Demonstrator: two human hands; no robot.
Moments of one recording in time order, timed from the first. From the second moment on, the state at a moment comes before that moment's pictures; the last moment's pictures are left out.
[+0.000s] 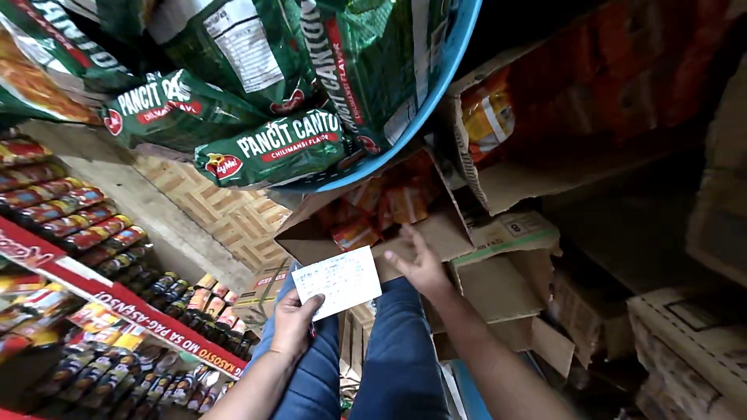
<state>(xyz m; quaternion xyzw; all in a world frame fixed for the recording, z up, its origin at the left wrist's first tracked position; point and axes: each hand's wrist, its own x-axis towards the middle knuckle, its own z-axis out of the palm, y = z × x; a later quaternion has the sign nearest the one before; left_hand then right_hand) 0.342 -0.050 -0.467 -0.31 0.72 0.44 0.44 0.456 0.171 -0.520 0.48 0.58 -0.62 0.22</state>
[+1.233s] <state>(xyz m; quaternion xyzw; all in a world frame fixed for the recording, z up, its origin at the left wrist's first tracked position) 0.357 -0.041 -0.459 -0.28 0.75 0.39 0.45 0.454 0.485 -0.590 0.64 0.72 -0.10 0.24</state>
